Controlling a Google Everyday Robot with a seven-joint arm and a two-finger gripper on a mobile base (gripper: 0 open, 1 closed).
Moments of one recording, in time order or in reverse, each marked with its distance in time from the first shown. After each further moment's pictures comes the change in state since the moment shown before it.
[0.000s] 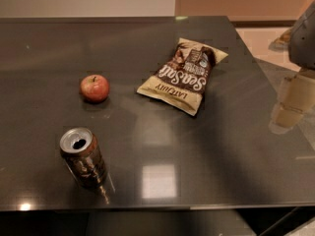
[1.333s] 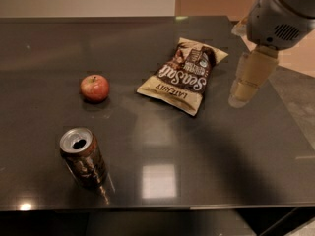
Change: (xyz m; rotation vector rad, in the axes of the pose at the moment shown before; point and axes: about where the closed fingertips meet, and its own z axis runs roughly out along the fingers) arm -0.067 -0.035 0.015 -0.012 -0.109 -0.047
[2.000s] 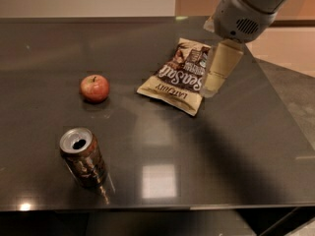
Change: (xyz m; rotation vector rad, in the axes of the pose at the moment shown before) arm -0.051 -0.018 0.025 -0.021 -0.061 -0.053
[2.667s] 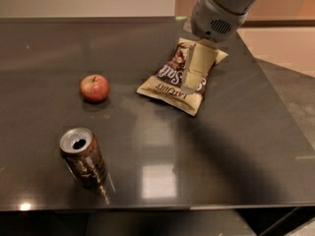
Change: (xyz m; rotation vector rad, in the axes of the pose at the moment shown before) arm -0.034 -0.010 0.027 -0.028 -0.025 -0.053
